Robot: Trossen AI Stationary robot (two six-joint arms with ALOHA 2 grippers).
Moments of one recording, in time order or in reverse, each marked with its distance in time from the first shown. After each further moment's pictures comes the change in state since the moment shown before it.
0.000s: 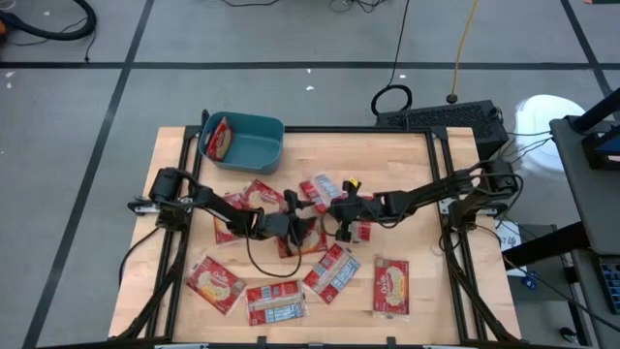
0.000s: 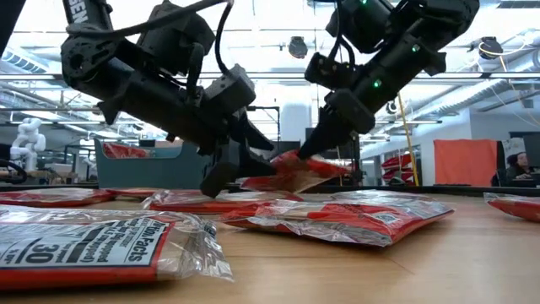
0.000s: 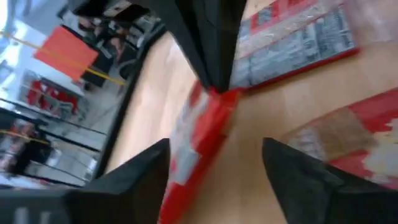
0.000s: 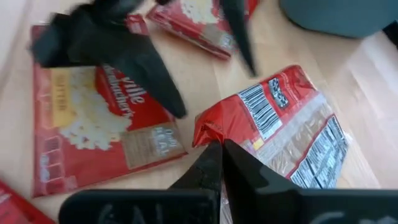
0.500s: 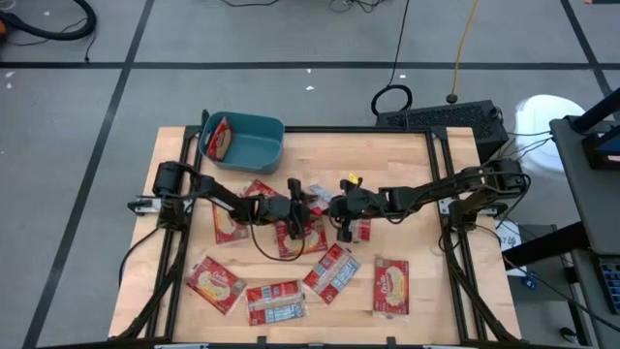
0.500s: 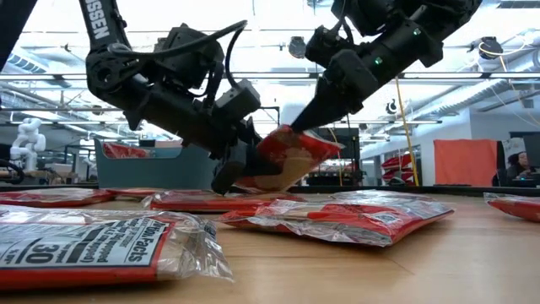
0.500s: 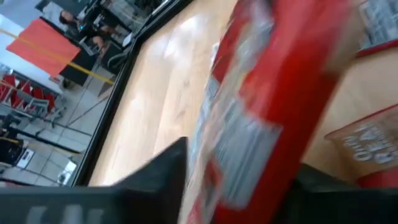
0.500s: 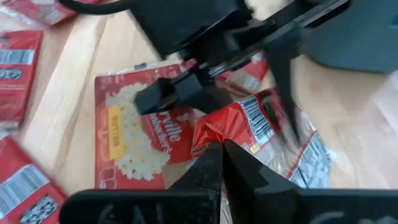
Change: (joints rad) left arm 0.124 0.000 0.000 0.010 0.207 -0.023; right arm -0.018 -0.067 0.001 0.052 -0.137 0.006
